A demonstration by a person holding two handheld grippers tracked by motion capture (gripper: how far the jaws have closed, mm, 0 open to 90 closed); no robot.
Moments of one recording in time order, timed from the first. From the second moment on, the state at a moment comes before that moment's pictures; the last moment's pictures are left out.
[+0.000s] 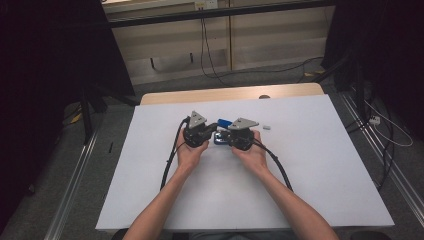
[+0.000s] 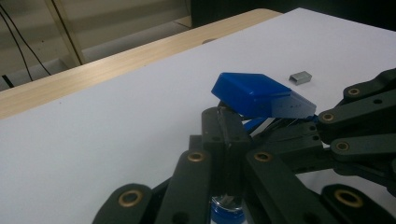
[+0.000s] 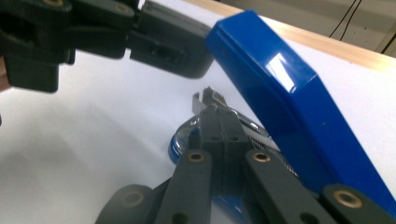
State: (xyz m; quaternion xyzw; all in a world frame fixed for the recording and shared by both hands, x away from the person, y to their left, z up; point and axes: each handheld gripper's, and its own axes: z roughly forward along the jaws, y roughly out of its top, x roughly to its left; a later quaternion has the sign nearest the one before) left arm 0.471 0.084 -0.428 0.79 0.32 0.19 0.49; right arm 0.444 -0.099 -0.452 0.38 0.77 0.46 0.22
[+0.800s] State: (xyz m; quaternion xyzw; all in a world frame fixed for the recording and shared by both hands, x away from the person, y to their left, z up) left arm 0.476 0.087 -0.431 0.79 0.33 0.17 0.48; right arm 0.447 -0.090 -0.449 0.38 0.77 0.45 0.25
